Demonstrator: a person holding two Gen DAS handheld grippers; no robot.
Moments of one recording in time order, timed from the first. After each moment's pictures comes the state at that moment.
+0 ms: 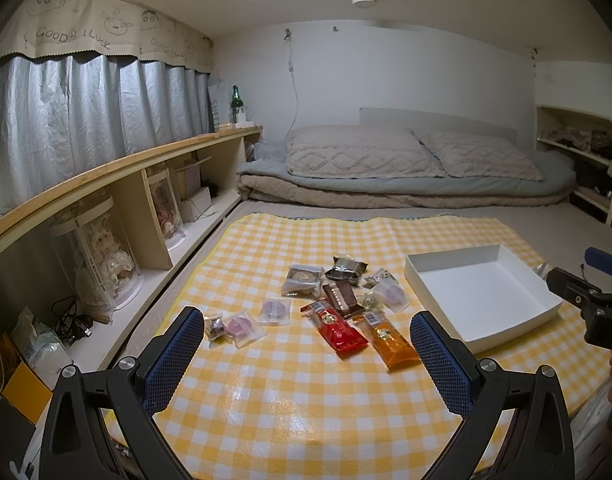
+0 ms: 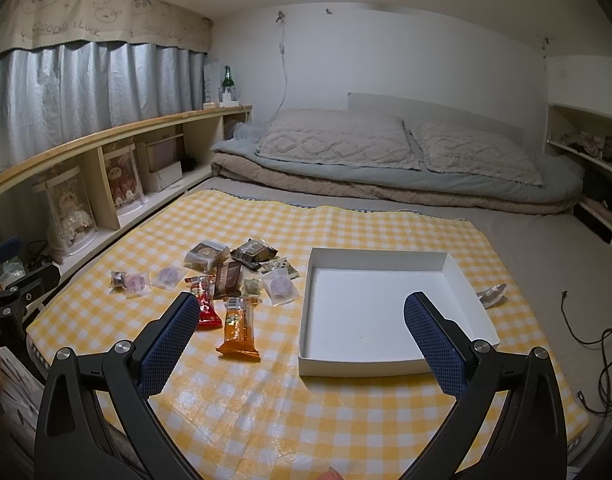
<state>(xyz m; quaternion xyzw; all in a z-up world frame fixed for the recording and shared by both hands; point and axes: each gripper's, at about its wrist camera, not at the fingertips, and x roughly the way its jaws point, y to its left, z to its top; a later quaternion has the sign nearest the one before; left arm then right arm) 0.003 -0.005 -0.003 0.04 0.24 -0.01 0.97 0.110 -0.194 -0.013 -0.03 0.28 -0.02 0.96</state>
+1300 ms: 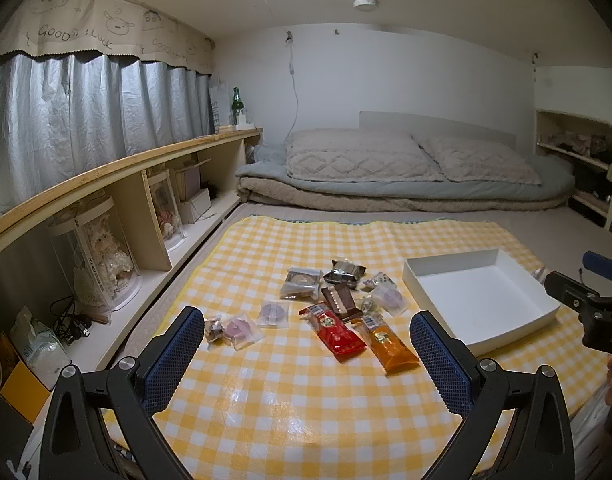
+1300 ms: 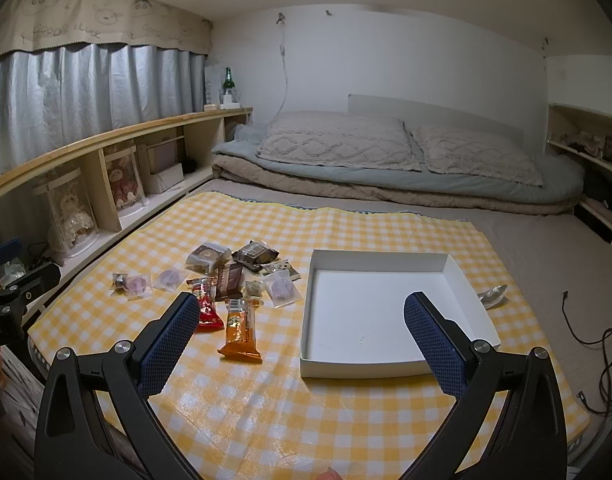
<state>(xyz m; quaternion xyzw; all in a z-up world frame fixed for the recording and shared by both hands) 0.000 -0.006 -0.002 0.03 0.24 -0.01 0.97 0.111 -0.195 -0.010 -0.03 0.27 -0.02 0.96</state>
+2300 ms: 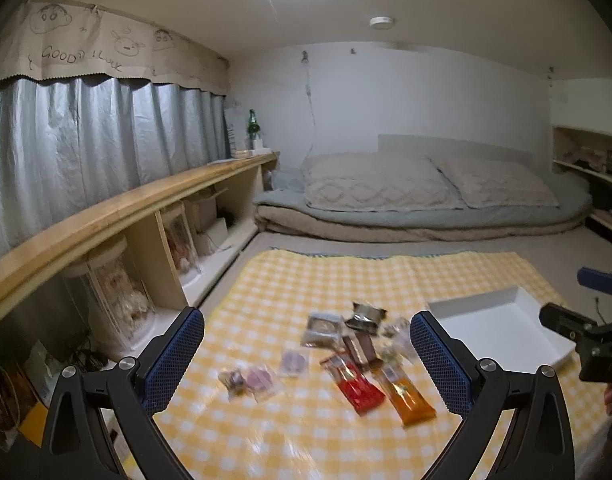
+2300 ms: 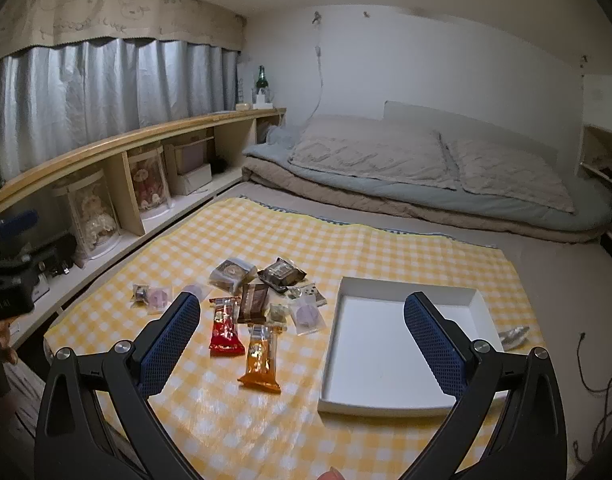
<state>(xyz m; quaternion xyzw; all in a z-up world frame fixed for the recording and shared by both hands) 0.057 -0.009 0.050 0.04 0.21 0.02 0.98 0.167 -0.178 0.018 -0.05 0.29 0.04 0.96</state>
